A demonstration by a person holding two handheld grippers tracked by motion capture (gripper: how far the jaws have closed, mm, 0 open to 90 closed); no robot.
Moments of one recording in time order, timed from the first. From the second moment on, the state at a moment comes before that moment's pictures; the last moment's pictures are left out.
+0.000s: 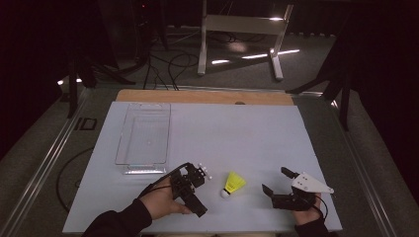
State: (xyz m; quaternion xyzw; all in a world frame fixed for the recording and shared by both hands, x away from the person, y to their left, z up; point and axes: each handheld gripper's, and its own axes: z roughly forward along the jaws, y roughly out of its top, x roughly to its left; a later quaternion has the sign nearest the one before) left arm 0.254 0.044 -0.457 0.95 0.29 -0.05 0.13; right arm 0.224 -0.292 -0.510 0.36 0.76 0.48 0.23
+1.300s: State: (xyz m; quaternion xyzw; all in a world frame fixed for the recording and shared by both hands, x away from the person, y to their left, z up) left arm 0.260 -0.020 -0.475 0.93 0.34 -0.04 0.16; right arm 0.223 -0.292 -0.509 0.37 0.76 0.48 0.23
